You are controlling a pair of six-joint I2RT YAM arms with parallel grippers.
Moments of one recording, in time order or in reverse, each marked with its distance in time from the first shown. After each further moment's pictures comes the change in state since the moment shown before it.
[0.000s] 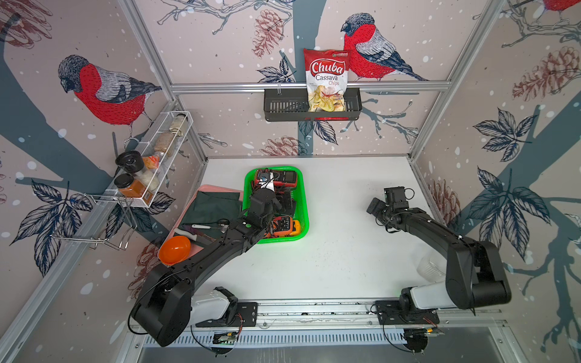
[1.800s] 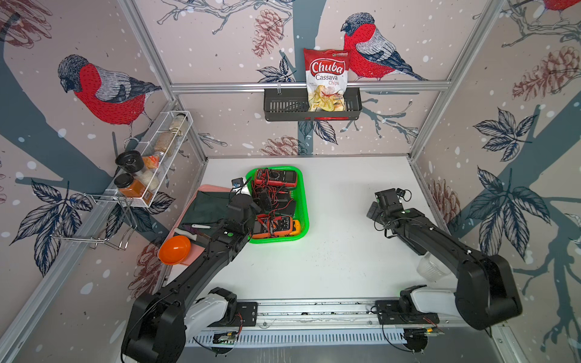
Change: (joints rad) left arm 0.197 -0.173 -0.135 0.003 0.026 -0.085; right arm 0.126 -0.099 -0.031 -0.209 0.291 0.121
